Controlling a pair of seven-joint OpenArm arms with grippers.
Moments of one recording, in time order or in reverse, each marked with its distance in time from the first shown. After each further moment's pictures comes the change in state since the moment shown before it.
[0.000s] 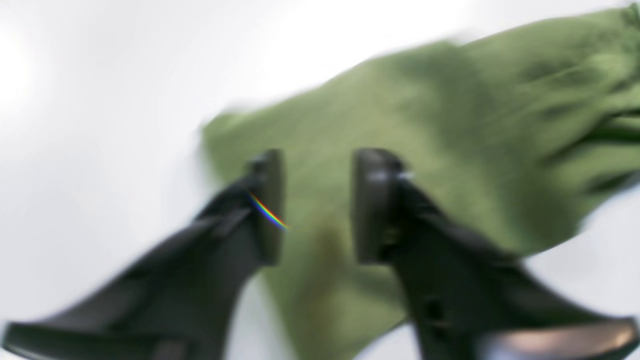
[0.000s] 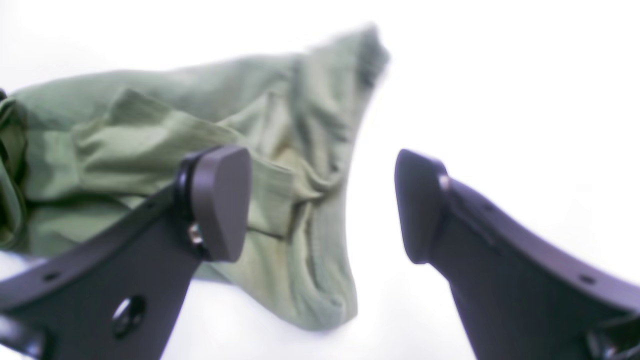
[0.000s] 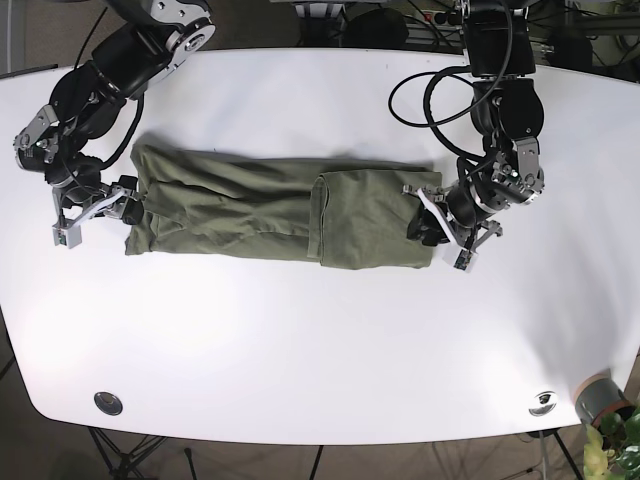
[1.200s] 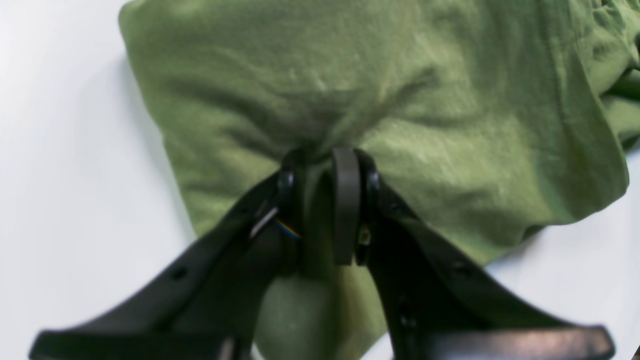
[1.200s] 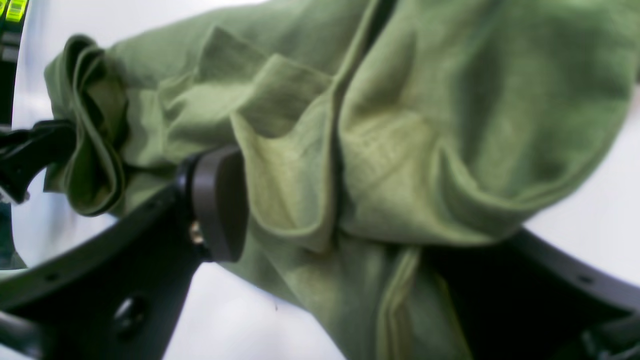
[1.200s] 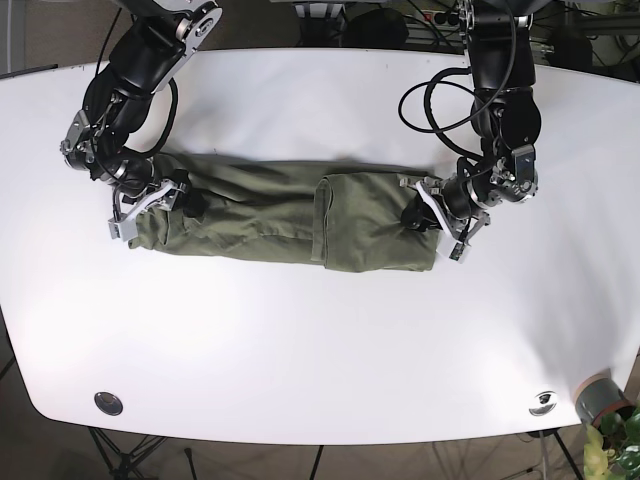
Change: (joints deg) left arm -2.5 -0.9 0.1 -12.8 -1.8 -3.1 -2.6; right arm -3.0 -1.6 -9.0 -14.0 9.7 0.0 6.8
